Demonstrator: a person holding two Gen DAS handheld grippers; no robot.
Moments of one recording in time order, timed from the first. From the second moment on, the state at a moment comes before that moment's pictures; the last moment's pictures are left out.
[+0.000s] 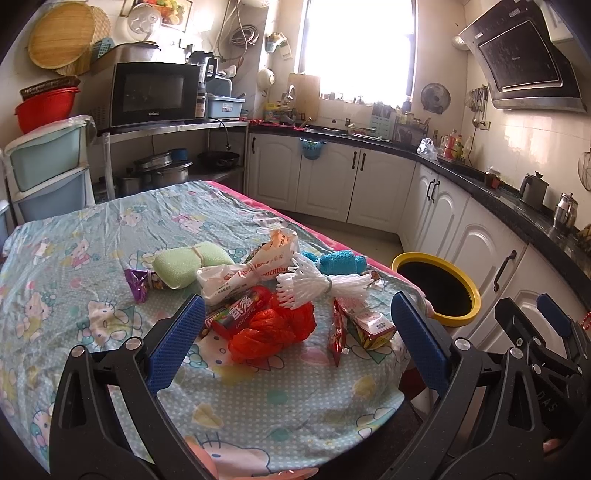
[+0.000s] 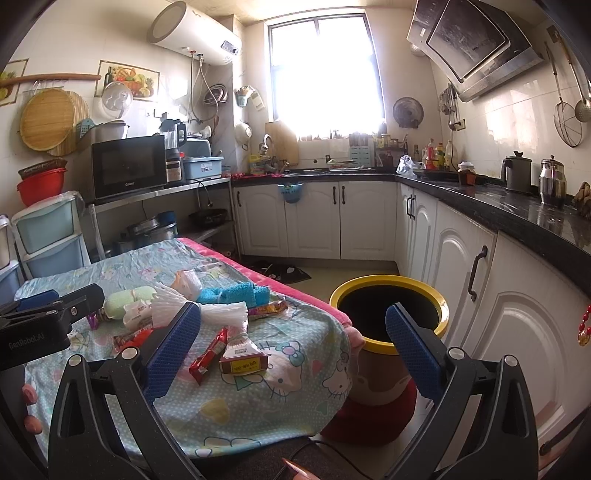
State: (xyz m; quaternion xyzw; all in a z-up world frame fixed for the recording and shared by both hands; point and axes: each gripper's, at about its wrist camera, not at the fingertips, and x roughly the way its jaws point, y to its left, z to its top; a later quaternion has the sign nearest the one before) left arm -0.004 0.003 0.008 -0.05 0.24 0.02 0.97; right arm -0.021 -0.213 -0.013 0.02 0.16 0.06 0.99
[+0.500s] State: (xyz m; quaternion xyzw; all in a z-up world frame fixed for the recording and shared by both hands) left arm -0.004 0.003 0.008 -0.05 0.24 0.02 0.97; right arm -0.019 -0.215 -0.011 0.02 0.16 0.06 0.99
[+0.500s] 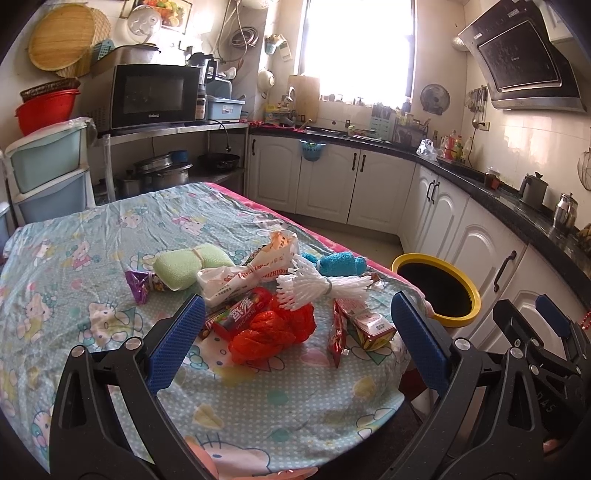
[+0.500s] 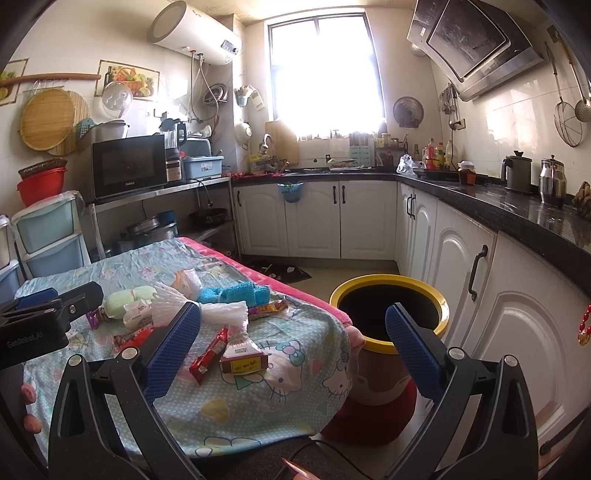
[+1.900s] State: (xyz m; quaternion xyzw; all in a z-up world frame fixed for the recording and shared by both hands) left arm 0.012 0.140 0.023 -0.14 0.25 0.11 0.95; right arm 0.044 -0.127 0.013 -0.12 0.16 0.26 0.95
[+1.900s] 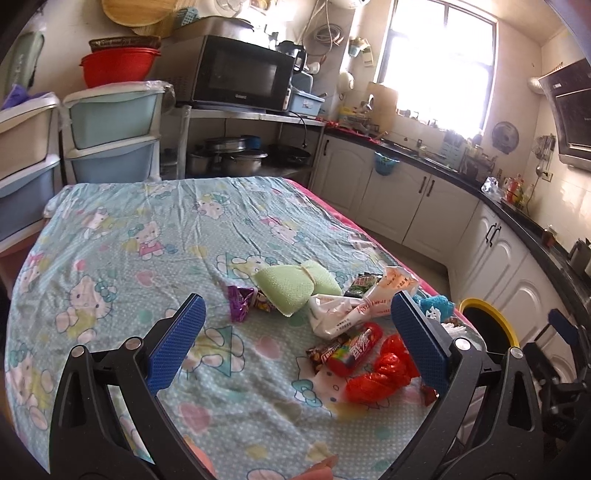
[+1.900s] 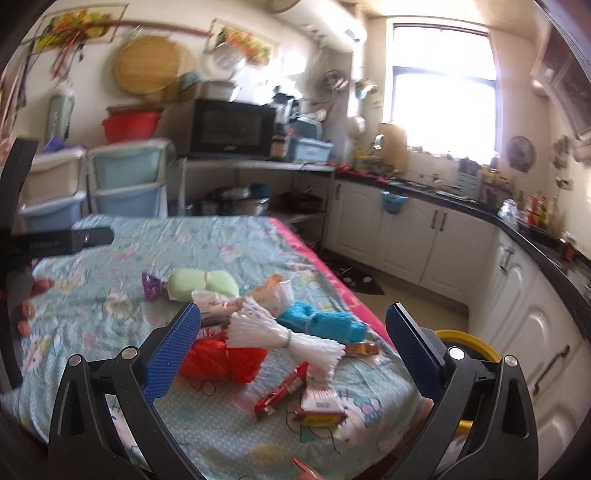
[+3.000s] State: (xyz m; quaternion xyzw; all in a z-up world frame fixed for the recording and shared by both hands) left arm 0.127 0.266 -0.094 -0.22 0.38 0.03 0.90; right arm 0.151 -0.054 -0.053 -0.25 0.26 0.45 0.82
